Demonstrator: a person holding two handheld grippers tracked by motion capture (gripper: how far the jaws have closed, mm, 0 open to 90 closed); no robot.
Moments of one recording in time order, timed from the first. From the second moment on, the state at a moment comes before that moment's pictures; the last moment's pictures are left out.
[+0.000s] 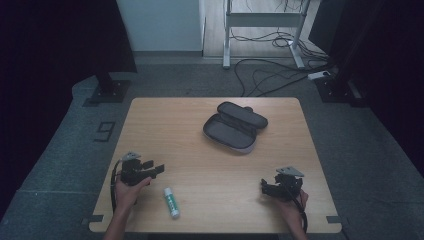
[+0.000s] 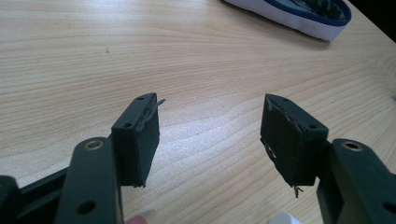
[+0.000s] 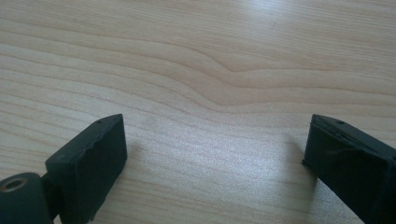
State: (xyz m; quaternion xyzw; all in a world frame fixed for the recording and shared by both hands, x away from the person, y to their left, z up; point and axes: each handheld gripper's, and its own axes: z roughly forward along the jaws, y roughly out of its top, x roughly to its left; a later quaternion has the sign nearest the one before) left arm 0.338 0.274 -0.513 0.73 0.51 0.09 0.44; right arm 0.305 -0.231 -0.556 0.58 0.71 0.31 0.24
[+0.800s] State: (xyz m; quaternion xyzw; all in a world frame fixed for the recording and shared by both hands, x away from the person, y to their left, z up) left arm 0.337 0.257 -0.518 0.75 0.50 0.08 0.43; right arm 0.301 -0.232 -0.556 0.58 0.71 0.31 0.25
